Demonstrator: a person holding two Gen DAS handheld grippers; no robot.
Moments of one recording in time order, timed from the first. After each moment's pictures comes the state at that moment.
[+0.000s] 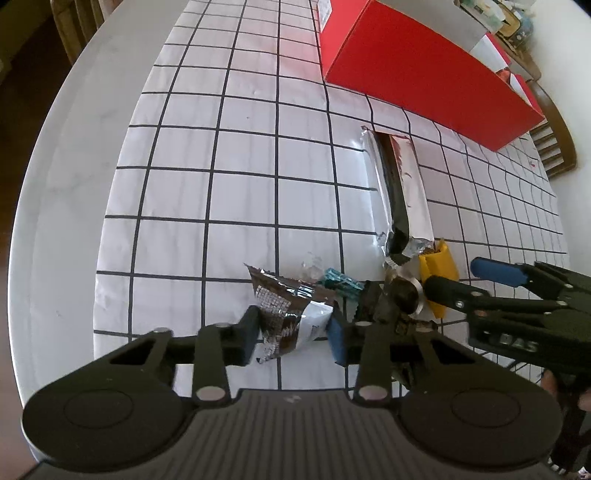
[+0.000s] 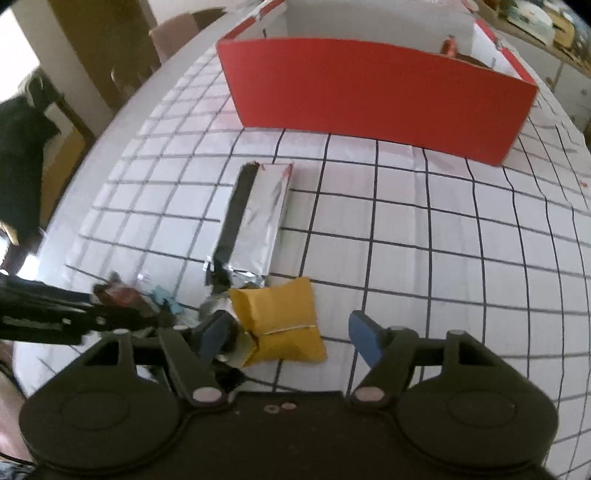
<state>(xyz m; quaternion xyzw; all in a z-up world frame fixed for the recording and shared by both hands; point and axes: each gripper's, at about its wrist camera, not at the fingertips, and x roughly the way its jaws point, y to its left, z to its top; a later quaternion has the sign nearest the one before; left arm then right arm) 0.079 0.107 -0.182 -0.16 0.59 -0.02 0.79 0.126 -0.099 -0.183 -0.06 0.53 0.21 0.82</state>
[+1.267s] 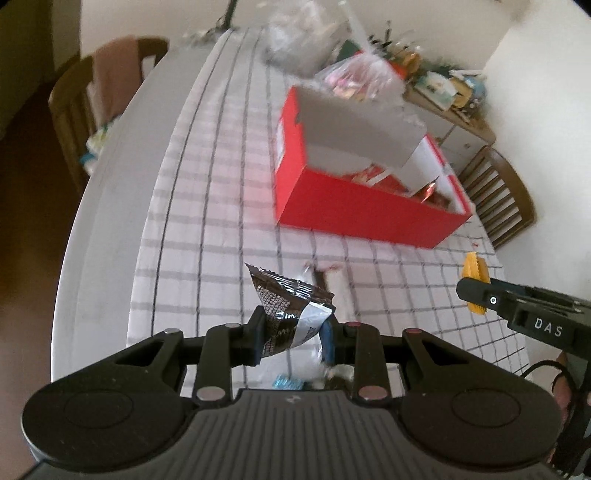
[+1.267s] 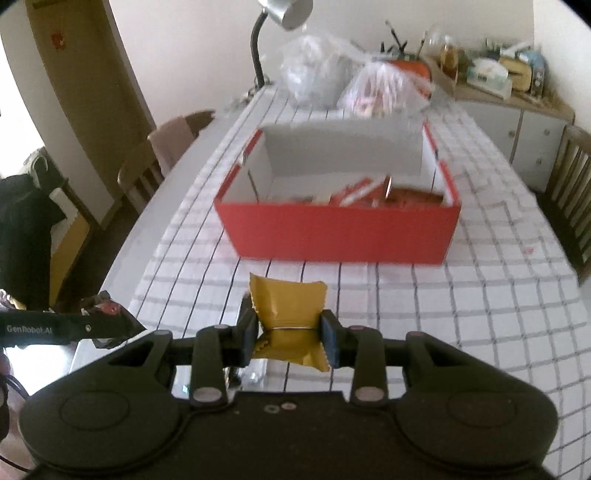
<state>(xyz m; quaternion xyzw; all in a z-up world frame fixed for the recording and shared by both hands) 0.092 0.107 -0.069 -0.15 0.46 -0.04 0.87 0.133 -0.142 -0.071 0.01 0.41 0.19 0.89</state>
